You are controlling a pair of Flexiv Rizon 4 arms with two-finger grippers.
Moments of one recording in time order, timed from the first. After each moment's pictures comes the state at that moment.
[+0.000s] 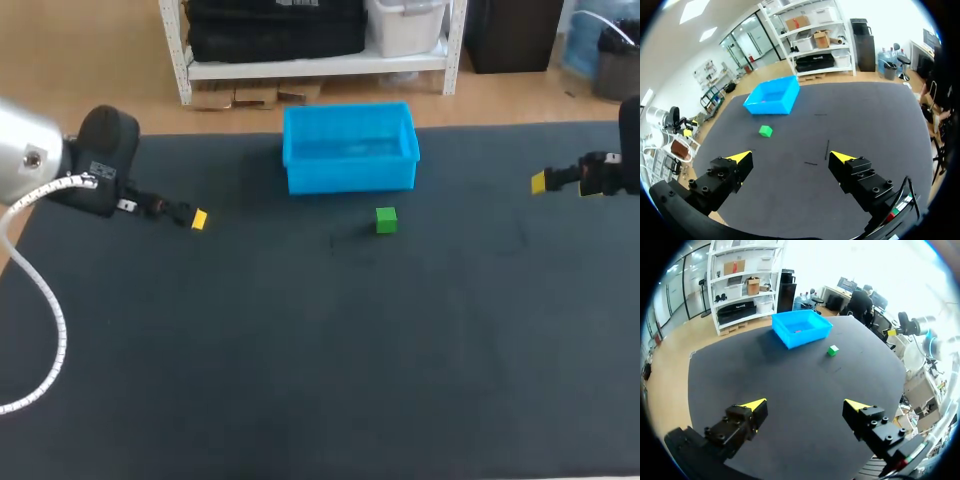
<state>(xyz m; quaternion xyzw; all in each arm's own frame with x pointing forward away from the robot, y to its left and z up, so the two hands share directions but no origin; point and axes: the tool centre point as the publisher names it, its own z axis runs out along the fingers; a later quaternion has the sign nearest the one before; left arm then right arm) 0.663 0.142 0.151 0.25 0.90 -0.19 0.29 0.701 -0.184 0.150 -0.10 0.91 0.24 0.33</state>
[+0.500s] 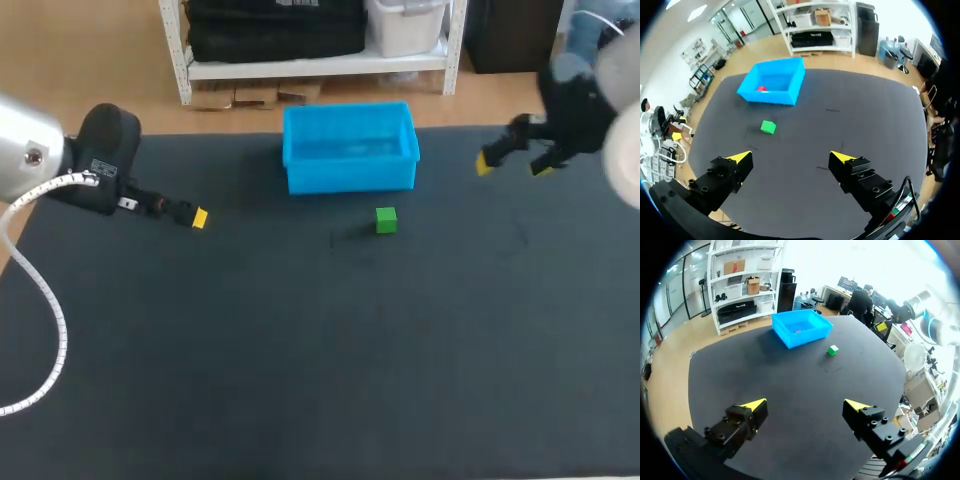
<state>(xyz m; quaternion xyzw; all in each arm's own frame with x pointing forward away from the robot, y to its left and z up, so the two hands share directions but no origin) 0.663 0.141 0.153 0.25 0.90 -0.19 0.29 0.743 -0.116 0.151 -0.11 0.95 0.18 0.21</state>
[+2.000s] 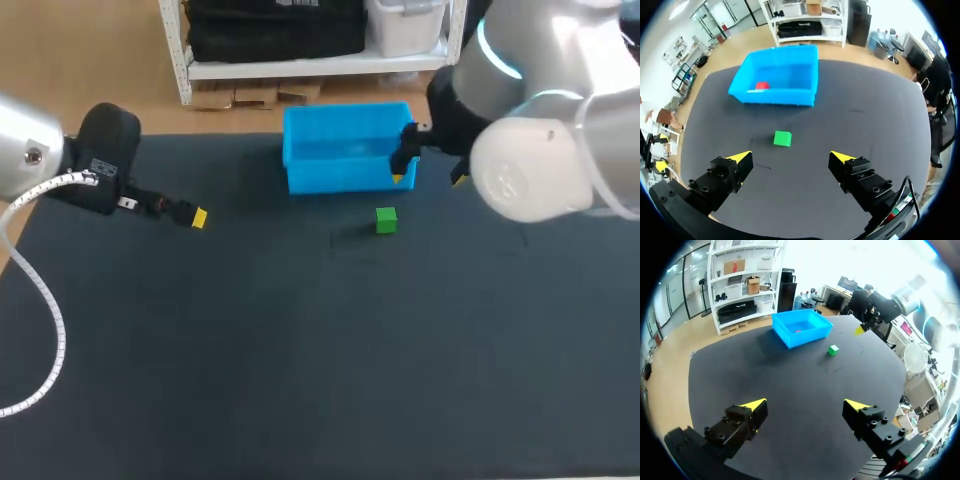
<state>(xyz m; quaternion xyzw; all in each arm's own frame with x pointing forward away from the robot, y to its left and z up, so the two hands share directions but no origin) 0.664 0.142 0.153 0.25 0.91 -0.19 0.29 0.771 -0.023 0.113 -0.07 0.98 0.11 0.17</state>
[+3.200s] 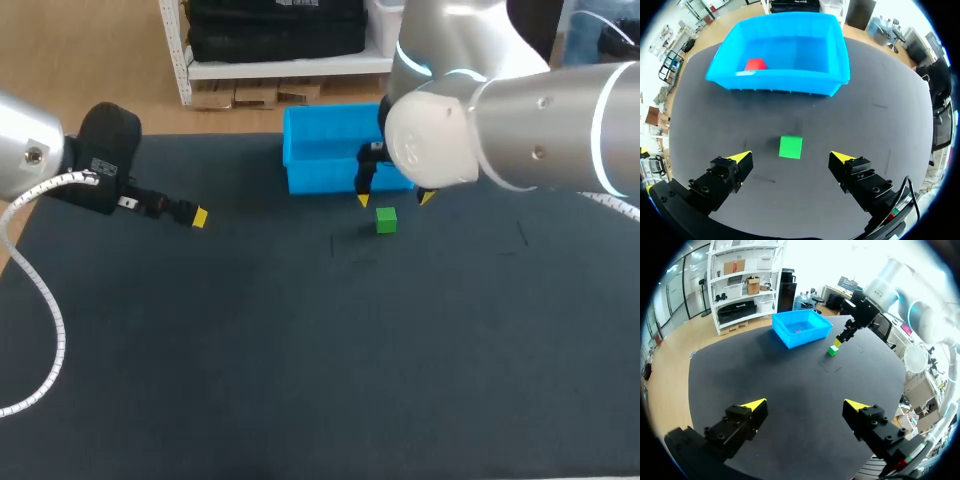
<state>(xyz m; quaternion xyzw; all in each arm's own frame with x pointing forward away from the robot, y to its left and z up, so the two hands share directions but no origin) 0.663 0.141 0.153 0.25 0.91 -0.19 0.29 0.797 0.016 0.054 -0.07 0.99 0.06 0.08</state>
